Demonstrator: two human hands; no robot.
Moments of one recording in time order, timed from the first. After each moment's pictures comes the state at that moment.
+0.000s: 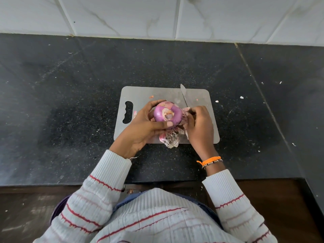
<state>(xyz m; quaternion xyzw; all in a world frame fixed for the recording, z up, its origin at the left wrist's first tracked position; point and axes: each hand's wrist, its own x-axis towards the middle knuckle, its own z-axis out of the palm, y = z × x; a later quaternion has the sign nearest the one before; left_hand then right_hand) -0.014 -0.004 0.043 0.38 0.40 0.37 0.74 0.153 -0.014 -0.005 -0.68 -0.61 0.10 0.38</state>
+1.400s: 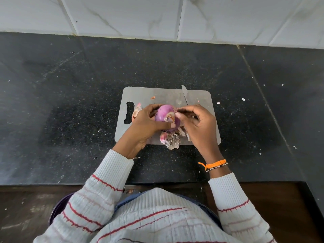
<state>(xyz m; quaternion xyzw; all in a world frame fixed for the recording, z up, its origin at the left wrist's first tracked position) -0.009 0.006 0.034 0.43 0.51 0.37 0.65 0.146 -0.020 0.021 -0.55 -0.61 0.25 0.52</state>
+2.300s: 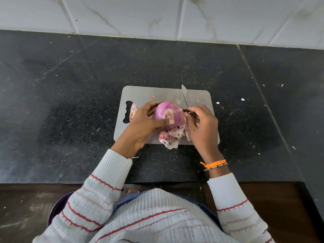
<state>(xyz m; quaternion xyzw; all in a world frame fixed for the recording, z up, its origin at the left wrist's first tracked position) -0.010 0.005 0.034 0.40 0.48 0.39 0.68 0.157 -0.019 0.011 -0.60 -0.66 0.11 0.44</state>
